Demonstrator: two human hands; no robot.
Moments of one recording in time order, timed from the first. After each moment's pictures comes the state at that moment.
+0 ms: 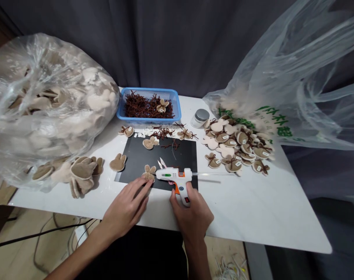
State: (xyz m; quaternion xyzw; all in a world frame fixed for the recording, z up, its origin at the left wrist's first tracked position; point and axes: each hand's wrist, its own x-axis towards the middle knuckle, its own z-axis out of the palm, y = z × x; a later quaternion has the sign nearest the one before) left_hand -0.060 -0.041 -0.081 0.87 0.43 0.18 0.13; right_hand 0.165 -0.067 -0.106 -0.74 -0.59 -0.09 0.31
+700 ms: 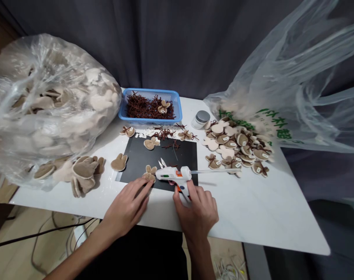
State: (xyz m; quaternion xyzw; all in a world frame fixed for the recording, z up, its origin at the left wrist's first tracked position) left_hand -0.059 -0.042 -0.081 0.88 0.43 0.18 0.12; right_hand 0.173 -0.055 -0.079 -0.68 -0.66 -0.17 0.28
